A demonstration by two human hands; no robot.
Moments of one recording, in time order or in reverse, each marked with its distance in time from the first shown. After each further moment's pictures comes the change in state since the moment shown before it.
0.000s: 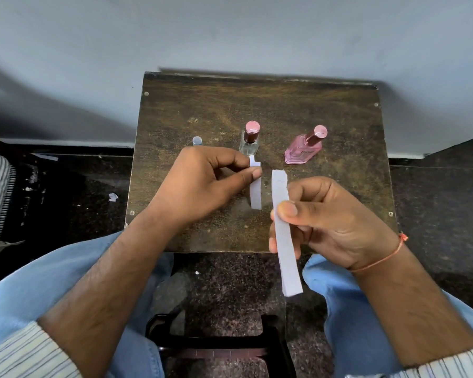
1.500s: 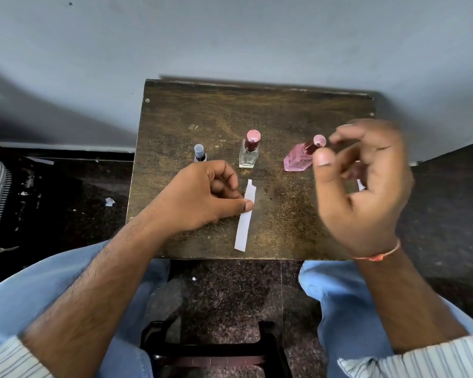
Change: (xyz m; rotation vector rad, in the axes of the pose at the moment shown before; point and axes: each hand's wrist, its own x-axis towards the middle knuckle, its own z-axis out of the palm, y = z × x) left_hand -0.005 0.007 -0.014 -0.126 -0.223 -0.356; right_hand 0.009 -0.008 -0.014 -1.056 0.793 -0.974
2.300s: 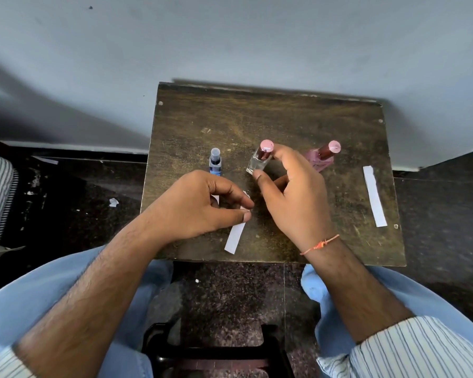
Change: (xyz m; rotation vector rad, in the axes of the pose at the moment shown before) left_hand -0.014 -0.005 -0.018 0.150 -0.025 0.117; right_hand -0.019 0.008 0.082 -0.182 -0.294 0.276
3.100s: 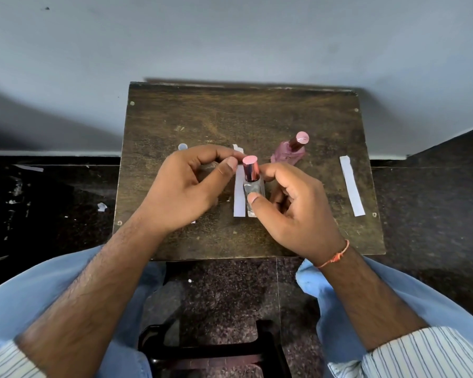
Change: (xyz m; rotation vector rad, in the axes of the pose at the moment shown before) left_hand 0.023 0.011 0.027 -0.109 0.285 0.224; right_hand -0.025 0.018 -0.048 0.224 -0.149 -0.062
